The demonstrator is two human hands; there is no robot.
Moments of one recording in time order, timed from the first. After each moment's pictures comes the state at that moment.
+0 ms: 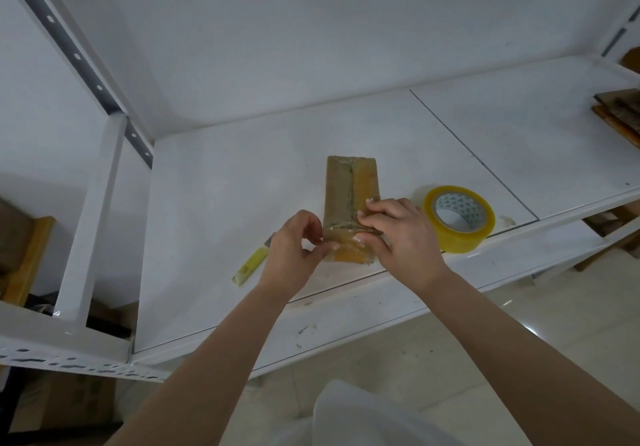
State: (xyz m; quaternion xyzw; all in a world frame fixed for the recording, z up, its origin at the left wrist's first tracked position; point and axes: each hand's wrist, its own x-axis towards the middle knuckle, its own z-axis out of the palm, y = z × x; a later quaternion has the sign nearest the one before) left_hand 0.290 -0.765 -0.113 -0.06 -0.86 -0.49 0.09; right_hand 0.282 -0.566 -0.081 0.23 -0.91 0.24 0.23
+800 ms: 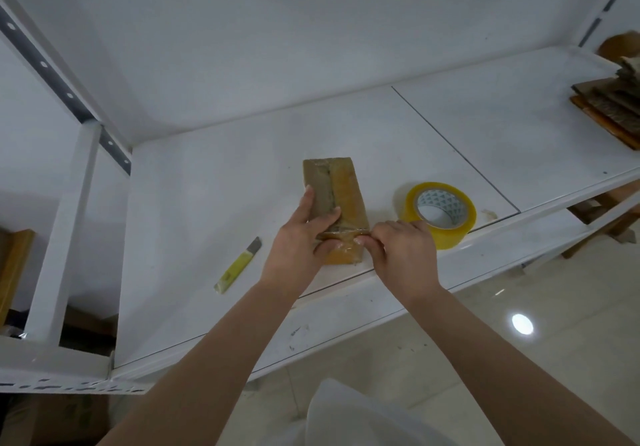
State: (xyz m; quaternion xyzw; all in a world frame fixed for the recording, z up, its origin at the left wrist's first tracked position) left_hand 0.291 -0.733 -0.075 -0.12 -0.92 -0.36 0.04; right_hand 0.298 -0.553 -0.093 0.14 -0.94 0.18 0.27
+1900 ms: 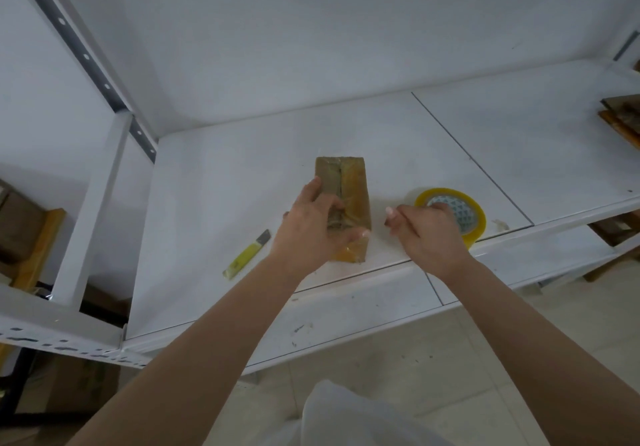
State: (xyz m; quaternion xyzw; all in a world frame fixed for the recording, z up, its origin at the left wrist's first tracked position) left_hand 0.283 -0.722 -0.048 -0.05 -0.95 -0.30 -0.02; right_hand 0.267 -0.517 -0.067 0.16 -0.97 0.17 0.09
